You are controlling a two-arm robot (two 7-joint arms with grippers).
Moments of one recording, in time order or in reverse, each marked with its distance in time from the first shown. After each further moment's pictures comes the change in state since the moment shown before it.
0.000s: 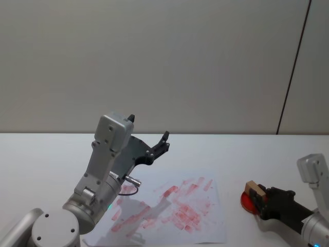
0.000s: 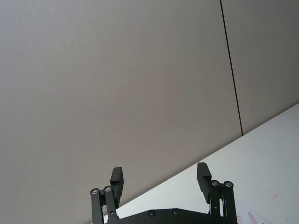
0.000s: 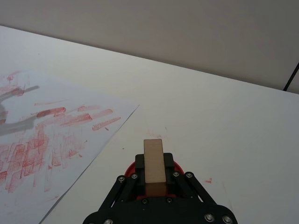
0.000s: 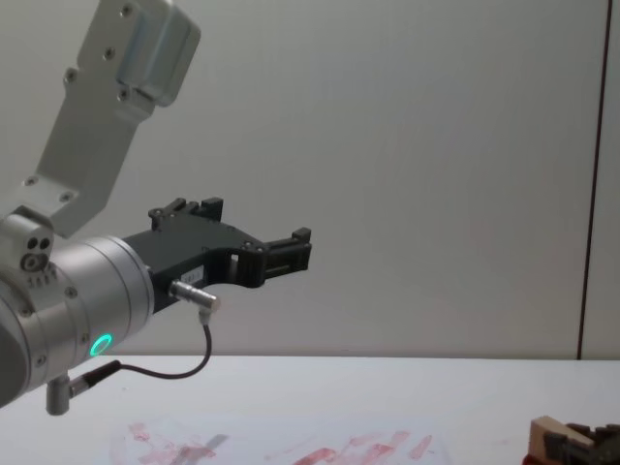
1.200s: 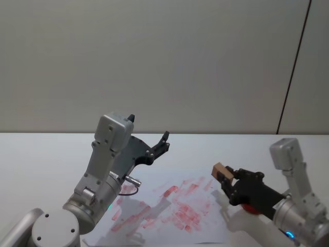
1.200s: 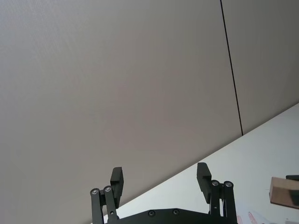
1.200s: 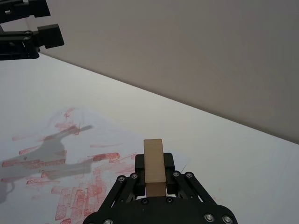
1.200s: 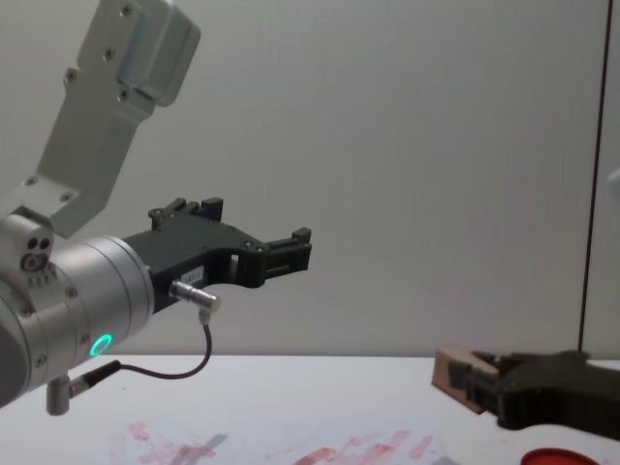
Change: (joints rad) left arm 0.000 0.000 0.000 0.000 0.000 0.000 0.000; right arm 0.041 -0.064 -0.055 -0.062 -0.043 -0.044 0.044
